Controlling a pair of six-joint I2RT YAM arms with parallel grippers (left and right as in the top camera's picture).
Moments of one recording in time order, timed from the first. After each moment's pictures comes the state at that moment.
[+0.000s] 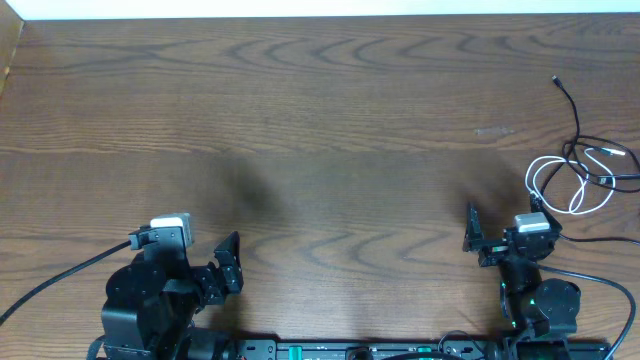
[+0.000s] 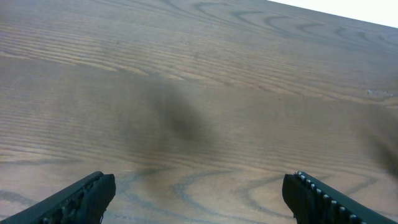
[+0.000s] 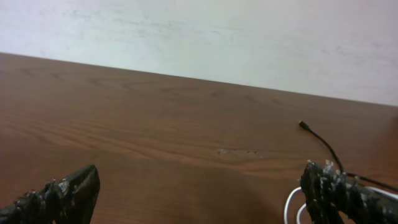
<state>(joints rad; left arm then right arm) -0.15 0.41 0.87 -1.07 0.02 -0.25 0.04 0.01 0.01 -0.07 -0.06 -0.06</state>
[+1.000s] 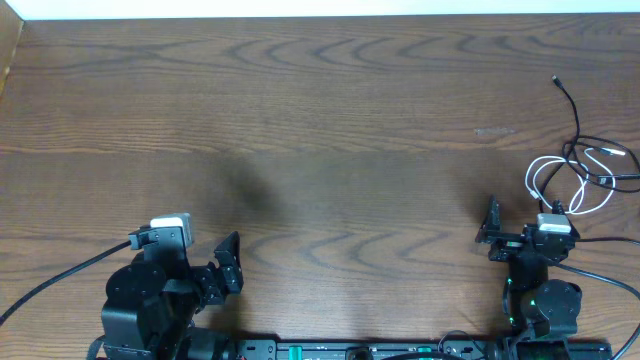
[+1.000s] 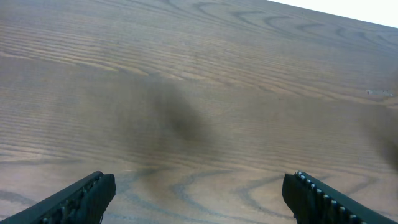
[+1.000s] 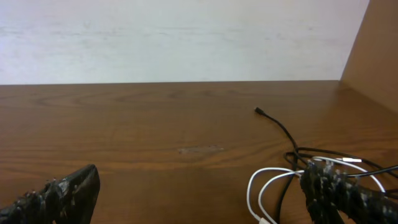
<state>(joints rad) -0.15 0.41 0.87 -1.07 0.02 -0.25 0.04 0.01 0.01 -0.05 0.14 0.01</state>
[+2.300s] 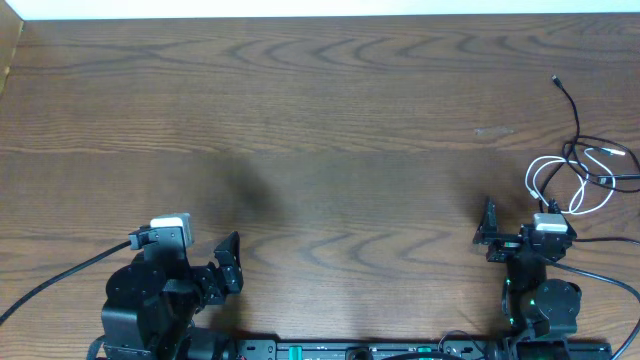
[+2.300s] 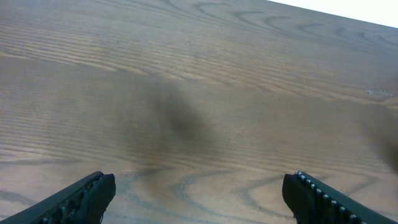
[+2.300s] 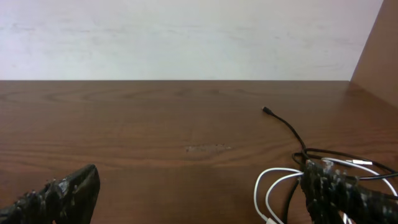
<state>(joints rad) -0.15 0.41 0.87 -1.07 0.02 -0.25 0.04 0.01 0.01 -0.06 0.11 0.00</state>
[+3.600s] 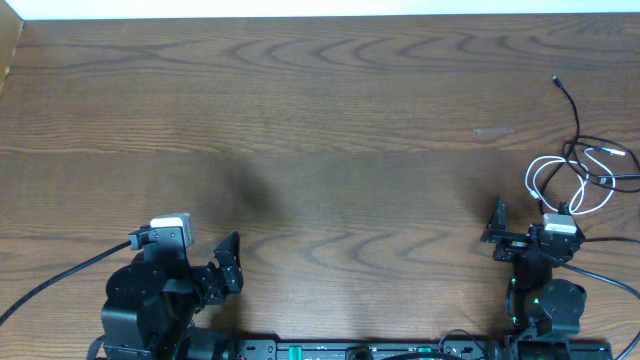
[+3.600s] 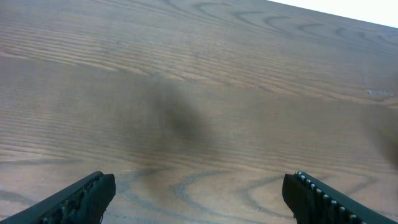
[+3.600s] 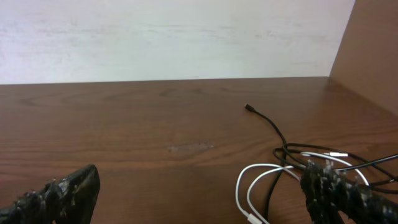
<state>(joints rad) -0.15 0.41 0.87 -1.07 0.02 -0.25 -0.03 0.01 0.01 -0.06 0.10 0.00</state>
